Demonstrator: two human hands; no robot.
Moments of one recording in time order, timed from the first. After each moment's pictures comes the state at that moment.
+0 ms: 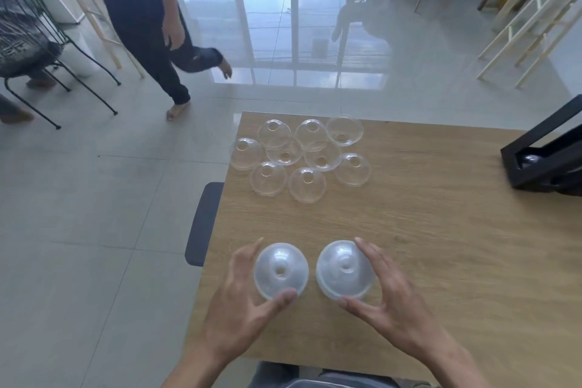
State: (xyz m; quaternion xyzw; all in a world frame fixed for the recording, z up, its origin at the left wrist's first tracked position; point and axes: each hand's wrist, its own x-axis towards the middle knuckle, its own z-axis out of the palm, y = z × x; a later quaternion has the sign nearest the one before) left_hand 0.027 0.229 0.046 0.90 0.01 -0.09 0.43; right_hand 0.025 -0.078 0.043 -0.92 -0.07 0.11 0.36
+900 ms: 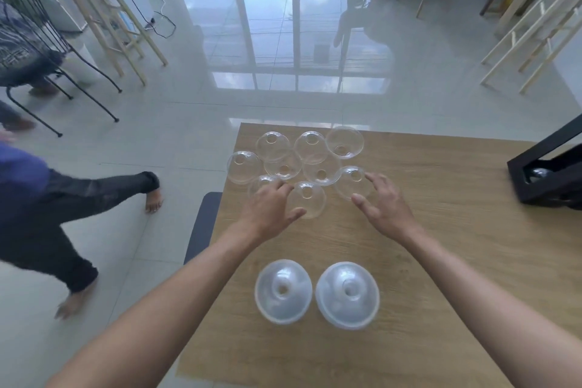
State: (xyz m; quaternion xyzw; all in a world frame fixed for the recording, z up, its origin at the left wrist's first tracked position) left_hand 0.239 0.183 0.022 0.97 -0.14 -0.10 0.17; right_hand 0.225 -0.107 0.004 -0.95 0.01 0.07 0.31
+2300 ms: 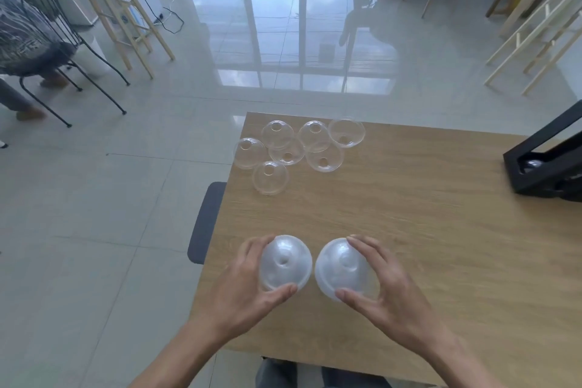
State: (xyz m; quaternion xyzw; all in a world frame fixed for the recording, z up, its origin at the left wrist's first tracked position) left_hand 0.045 0.222 0.071 0.93 -0.05 -0.14 0.34; right_hand 0.033 -0.077 0.062 -0.91 -0.11 0.08 0.40
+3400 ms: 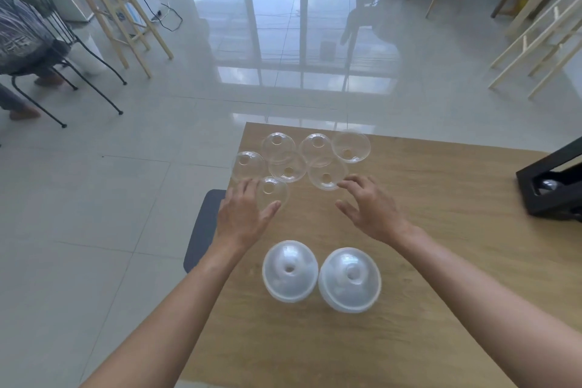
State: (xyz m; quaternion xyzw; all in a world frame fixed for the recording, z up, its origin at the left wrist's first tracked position) left_hand 0.223 0.221 0.015 0.98 0.04 -0.02 0.21; right_hand 0.242 -0.073 0.017 -0.97 -0.15 0.04 0.20
